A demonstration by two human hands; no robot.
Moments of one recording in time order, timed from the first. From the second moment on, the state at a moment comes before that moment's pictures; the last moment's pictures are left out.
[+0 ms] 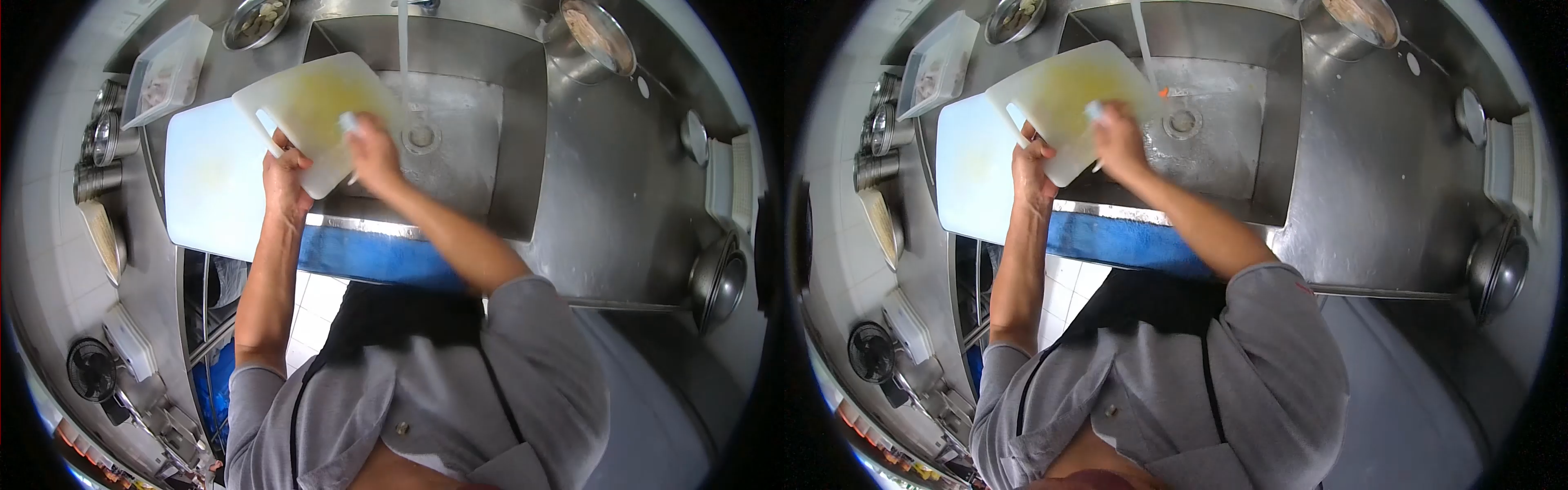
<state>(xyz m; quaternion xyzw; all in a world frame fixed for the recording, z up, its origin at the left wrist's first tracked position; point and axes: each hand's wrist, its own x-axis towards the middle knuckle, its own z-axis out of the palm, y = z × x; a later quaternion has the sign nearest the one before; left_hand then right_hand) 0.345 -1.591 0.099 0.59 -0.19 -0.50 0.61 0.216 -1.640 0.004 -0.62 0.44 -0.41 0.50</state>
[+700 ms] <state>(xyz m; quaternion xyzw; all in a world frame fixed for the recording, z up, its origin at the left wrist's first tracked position) 0.331 -1.544 0.138 0.55 -0.18 -0.52 0.63 0.205 -1.668 -0.019 -0.66 0.52 -0.28 0.46</state>
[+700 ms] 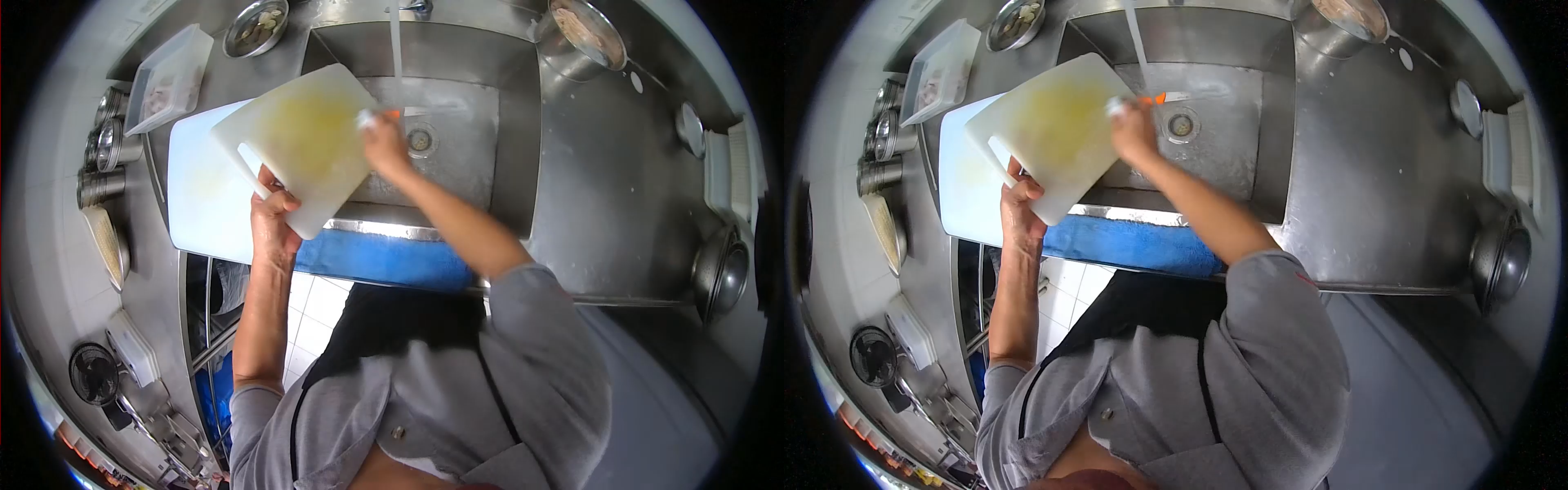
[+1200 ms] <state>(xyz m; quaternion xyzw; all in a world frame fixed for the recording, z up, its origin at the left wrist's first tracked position) 0.337 -1.538 0.107 0.56 -0.20 -0.56 0.58 0.248 -1.629 0.026 -0.68 0.48 -0.37 0.42</state>
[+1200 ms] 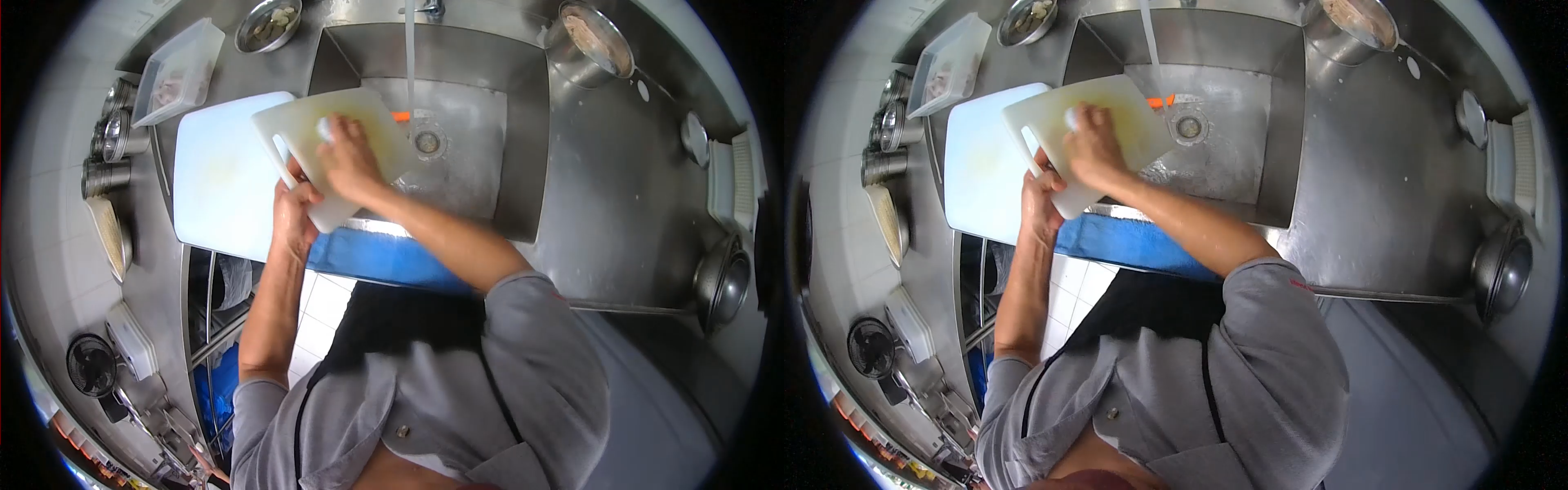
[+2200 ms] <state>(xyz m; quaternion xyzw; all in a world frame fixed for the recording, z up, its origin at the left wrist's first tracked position) 0.322 -1.573 0.107 0.57 -0.22 -0.56 0.55 0.253 -1.688 -0.022 -0.62 0.50 -0.44 0.42</state>
